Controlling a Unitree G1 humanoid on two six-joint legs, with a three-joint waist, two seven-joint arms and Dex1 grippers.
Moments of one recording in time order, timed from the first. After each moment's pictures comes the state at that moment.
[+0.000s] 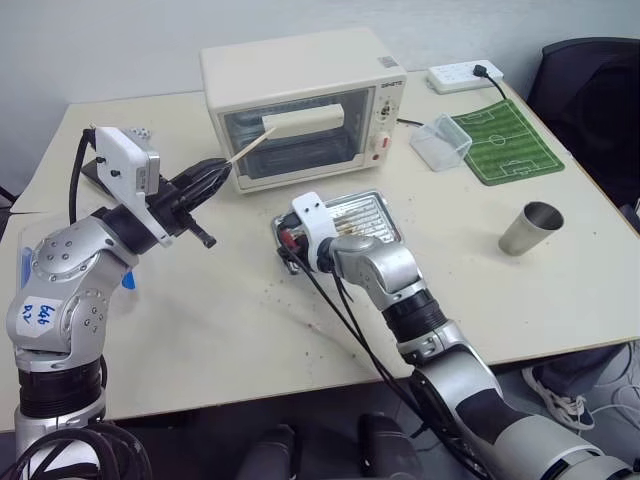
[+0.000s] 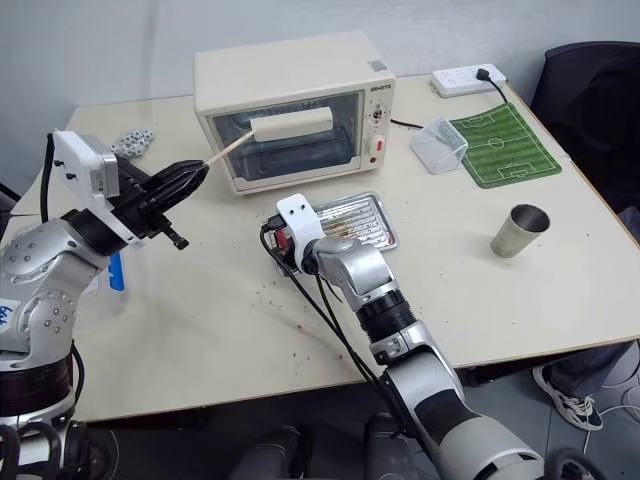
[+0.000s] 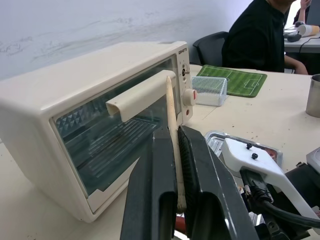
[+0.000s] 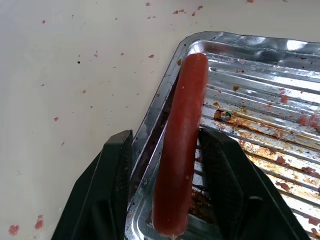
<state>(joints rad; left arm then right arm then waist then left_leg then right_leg) -0.46 0.65 0.29 -0.33 -0.57 0.53 -0.54 -0.94 0.04 0.22 0.37 0.18 0.90 0.30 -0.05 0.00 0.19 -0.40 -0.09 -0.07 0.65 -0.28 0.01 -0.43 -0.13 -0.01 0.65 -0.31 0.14</state>
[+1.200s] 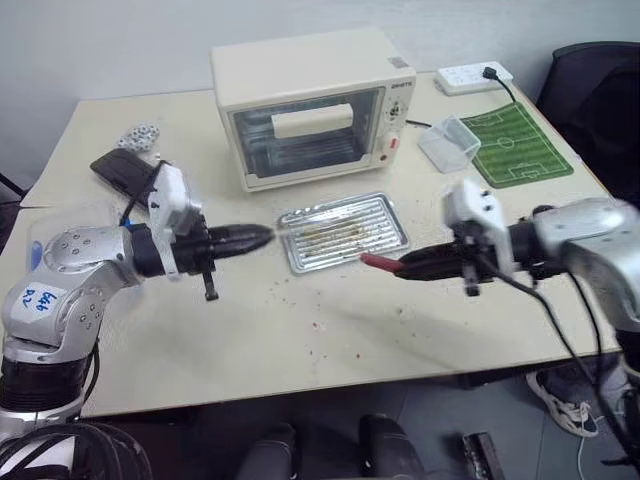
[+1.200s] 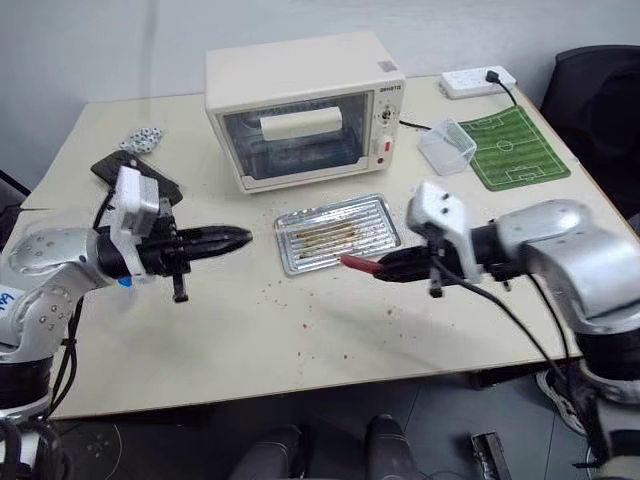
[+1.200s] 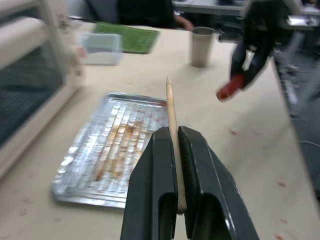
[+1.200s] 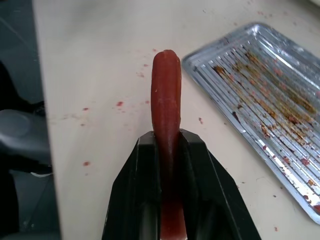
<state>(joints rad) -0.47 0.83 0.14 -0.31 -0.70 0.65 -0.99 -0.69 -0.98 0.04 -0.35 0.57 0.89 1.27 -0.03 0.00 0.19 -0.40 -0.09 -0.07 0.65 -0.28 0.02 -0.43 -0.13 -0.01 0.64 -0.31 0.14</state>
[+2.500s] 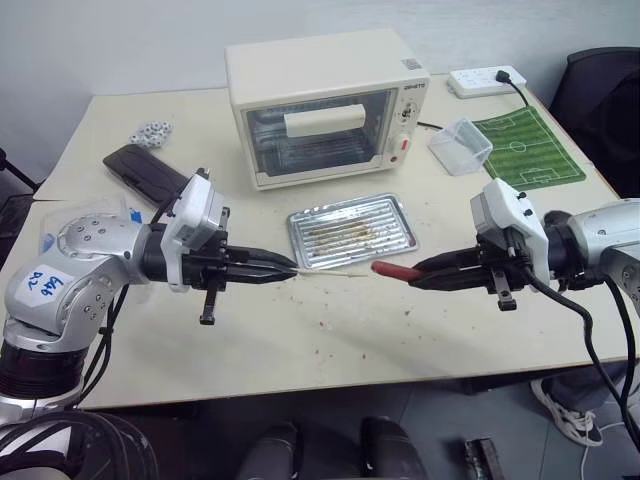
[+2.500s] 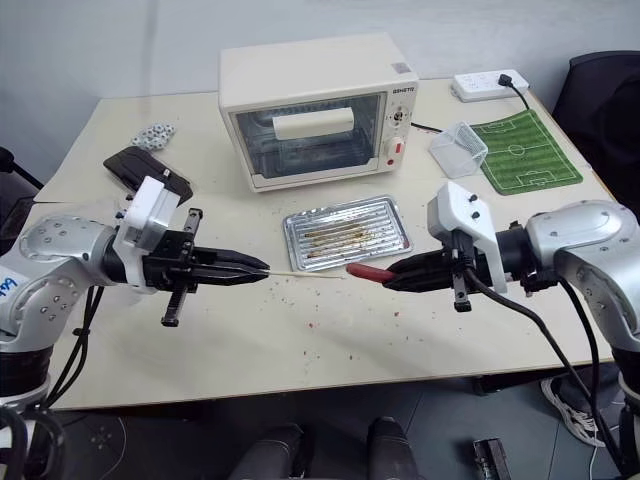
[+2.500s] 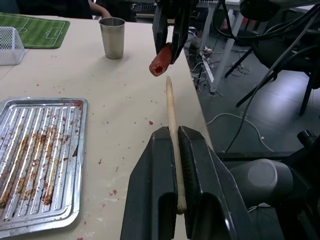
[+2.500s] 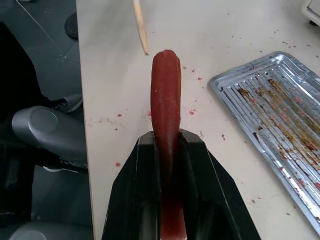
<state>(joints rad) -0.55 0.84 0.07 -0.34 -0.74 0.69 -1.14 -0.62 -1.05 -0.01 -0.43 0.71 0.89 1.23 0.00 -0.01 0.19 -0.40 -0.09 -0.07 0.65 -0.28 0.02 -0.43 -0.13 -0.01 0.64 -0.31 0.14</state>
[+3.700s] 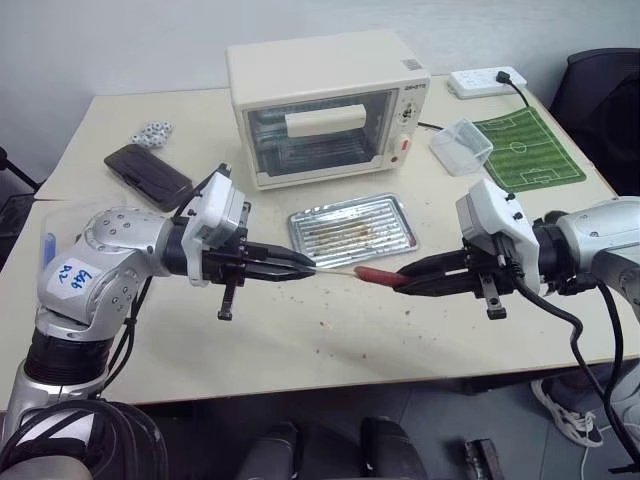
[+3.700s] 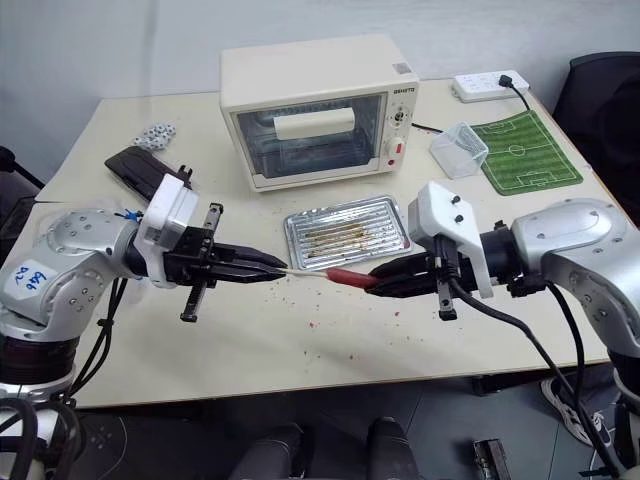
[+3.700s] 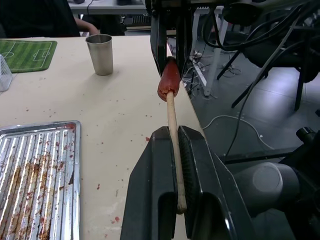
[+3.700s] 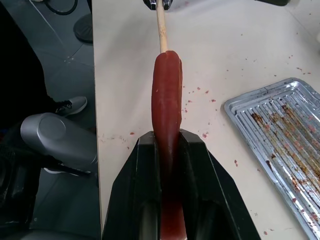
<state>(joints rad) -0.62 0.76 -0.01 -0.30 -0.68 0.63 -1.18 -0.67 -1.03 0.01 -0.51 0.78 0.94 1.16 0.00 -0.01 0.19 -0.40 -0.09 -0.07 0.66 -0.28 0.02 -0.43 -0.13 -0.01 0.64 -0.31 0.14</state>
